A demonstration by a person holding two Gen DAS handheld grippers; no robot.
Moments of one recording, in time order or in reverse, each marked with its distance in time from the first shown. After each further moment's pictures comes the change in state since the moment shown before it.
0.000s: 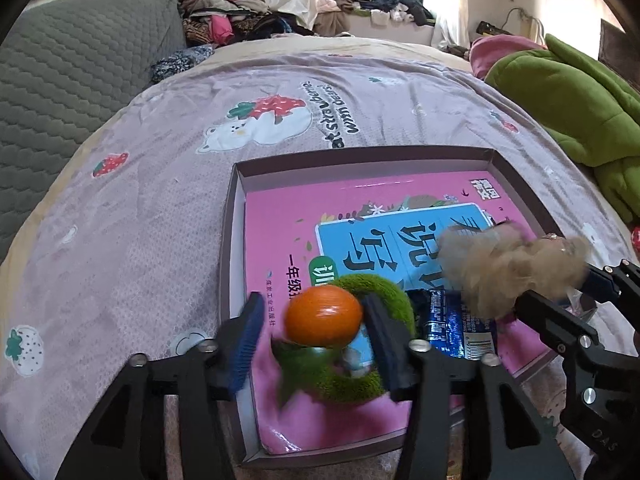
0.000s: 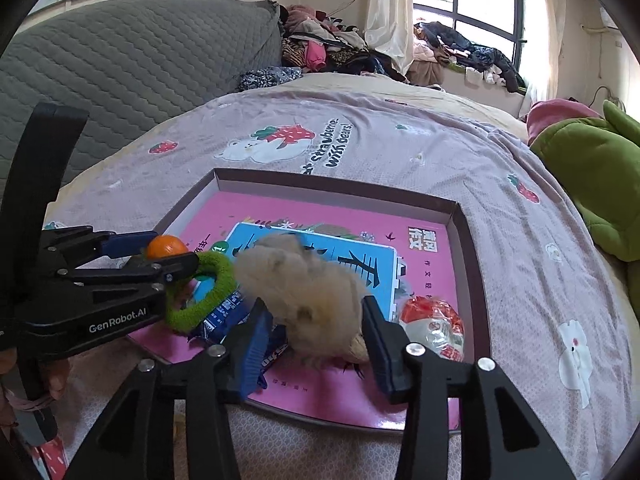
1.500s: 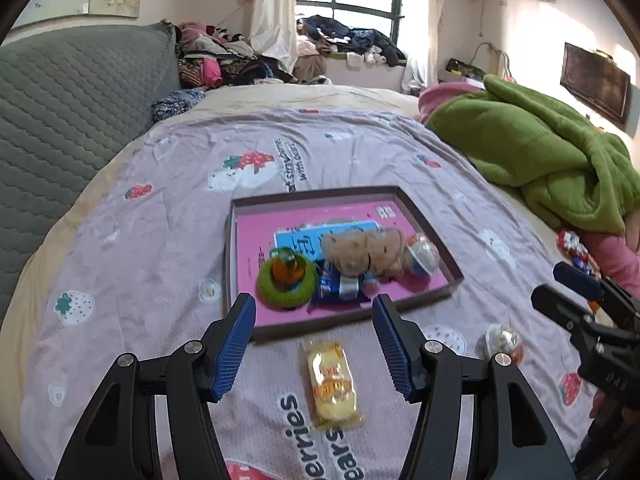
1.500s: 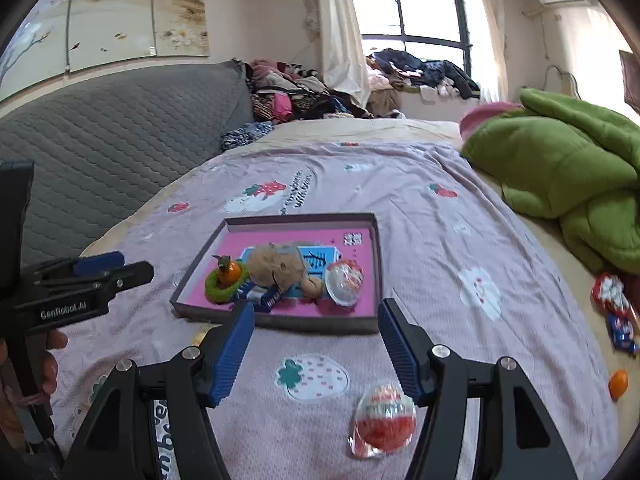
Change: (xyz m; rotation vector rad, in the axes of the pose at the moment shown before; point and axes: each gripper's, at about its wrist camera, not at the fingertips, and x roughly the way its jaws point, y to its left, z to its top) left arm -0.184 -0.031 -0.058 0.011 -0.148 -0.081; right arm -0.185 -0.033 -0.059 0.174 -0.151 -0.023
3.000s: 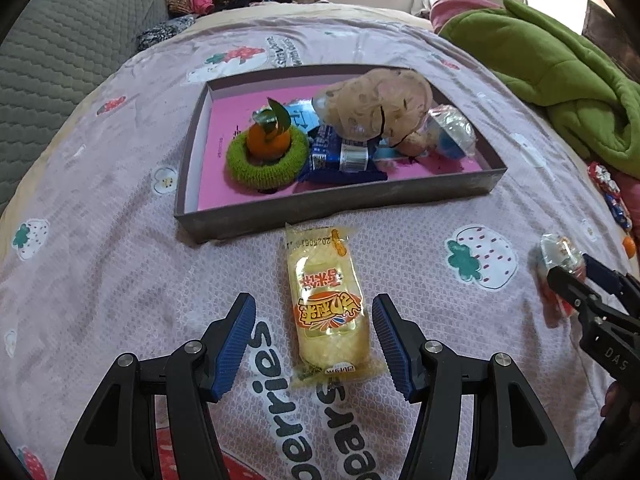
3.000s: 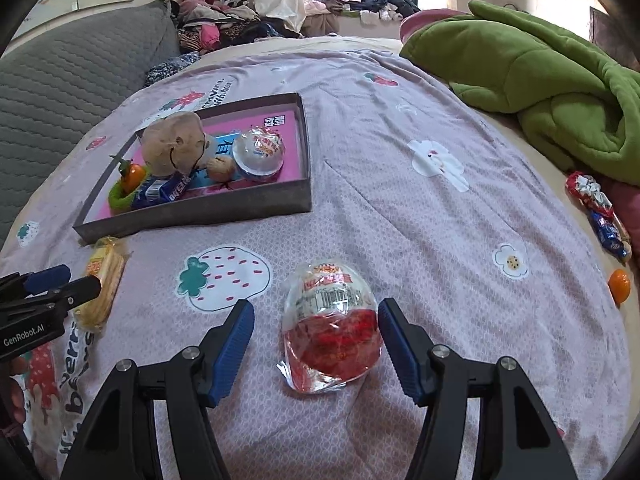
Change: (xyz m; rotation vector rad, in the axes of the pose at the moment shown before) left arm 0.091 -0.014 -0.067 0.007 0.281 0.031; right arm 0.066 -0.033 -0.075 0.100 0.271 -0.219
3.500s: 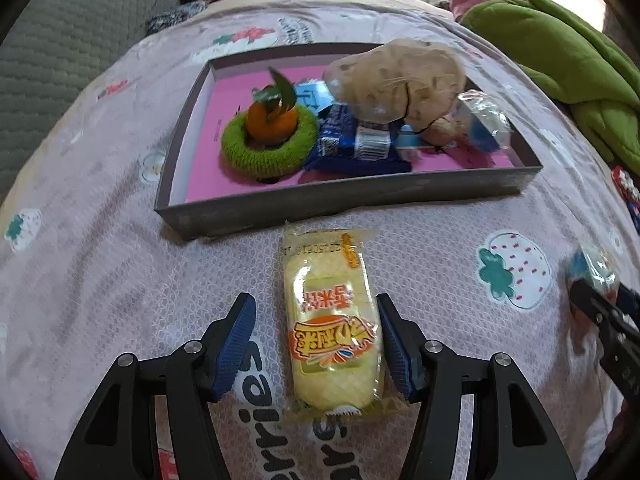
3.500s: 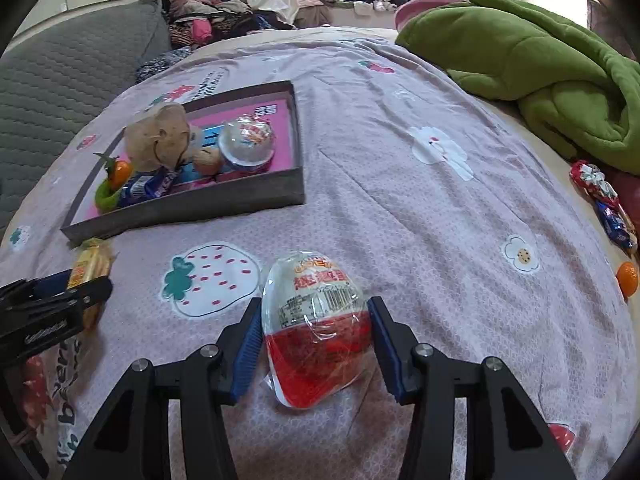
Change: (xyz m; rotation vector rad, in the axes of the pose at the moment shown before) left arm 0.034 -0.002 0.008 -0.044 0.045 0.041; right arm 0.015 -0.002 0.001 0.019 0.031 0.004
